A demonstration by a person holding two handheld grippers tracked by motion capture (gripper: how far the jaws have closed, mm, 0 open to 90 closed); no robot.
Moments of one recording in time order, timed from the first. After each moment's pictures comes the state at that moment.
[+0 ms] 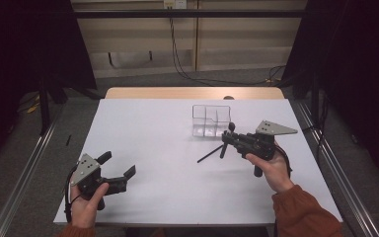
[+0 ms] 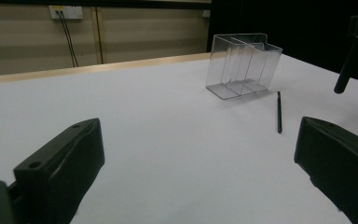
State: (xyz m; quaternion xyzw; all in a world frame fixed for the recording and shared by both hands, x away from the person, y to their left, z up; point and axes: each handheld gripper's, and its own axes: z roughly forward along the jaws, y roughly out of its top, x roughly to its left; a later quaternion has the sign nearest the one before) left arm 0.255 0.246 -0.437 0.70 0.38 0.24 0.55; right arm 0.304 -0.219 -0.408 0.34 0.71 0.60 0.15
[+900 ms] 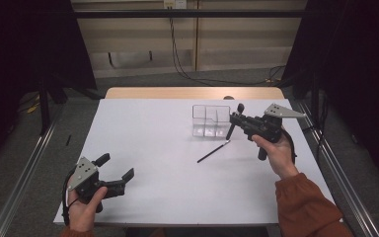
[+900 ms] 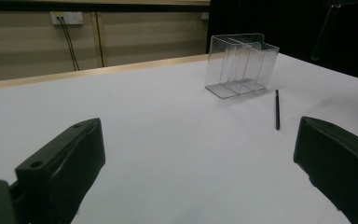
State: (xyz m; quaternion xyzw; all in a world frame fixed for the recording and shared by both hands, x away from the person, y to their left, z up) left arm 0.247 0.247 -0.436 0.71 0.37 0.24 0.55; right arm 0.339 -0.241 -0.389 0.37 0.68 0.61 0.19
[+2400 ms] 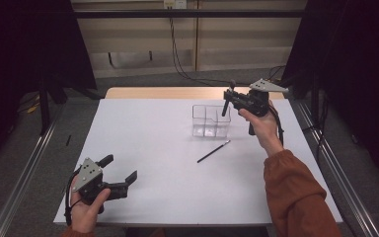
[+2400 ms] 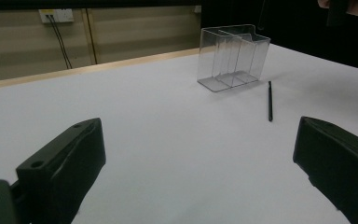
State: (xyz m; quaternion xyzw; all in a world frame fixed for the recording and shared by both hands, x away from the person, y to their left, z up) left arm 0.245 0.242 -0.437 0.72 0.36 0.24 0.55; right arm 0.410 -0.223 -0.374 0.40 0.68 0.57 0.25
